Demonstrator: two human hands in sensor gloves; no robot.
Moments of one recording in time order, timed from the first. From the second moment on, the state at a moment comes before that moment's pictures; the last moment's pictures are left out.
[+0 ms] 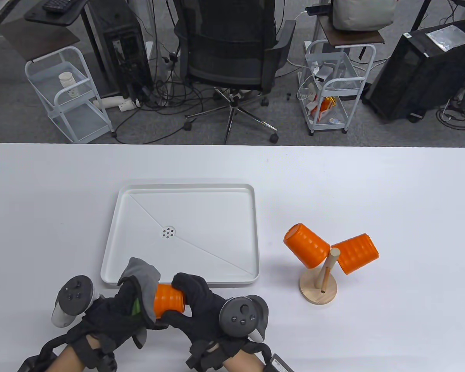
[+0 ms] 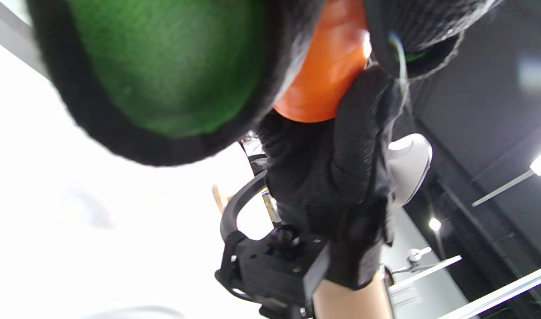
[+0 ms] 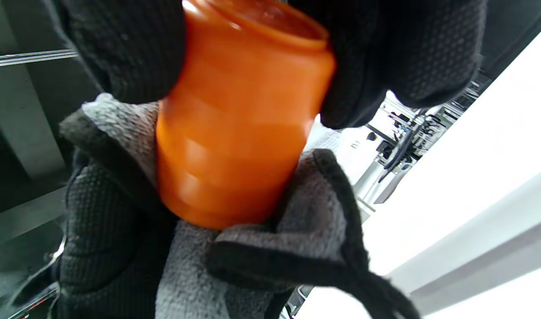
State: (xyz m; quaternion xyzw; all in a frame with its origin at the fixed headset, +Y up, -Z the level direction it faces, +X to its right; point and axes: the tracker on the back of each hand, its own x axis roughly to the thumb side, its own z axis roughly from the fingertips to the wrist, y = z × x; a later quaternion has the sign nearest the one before) left_hand -0.274 -0.709 -0.236 -0.17 -0.35 0.50 0.78; right_hand -0.022 -0.697 -0.228 0.29 -0.06 0.80 0.52
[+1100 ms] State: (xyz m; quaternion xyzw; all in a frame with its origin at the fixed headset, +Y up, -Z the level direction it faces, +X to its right) left_hand -0.263 -0.715 -0.235 -0.12 -0.39 0.46 0.79; right_hand -0.017 -0.710 -0.236 0.25 0.00 0.79 0.56
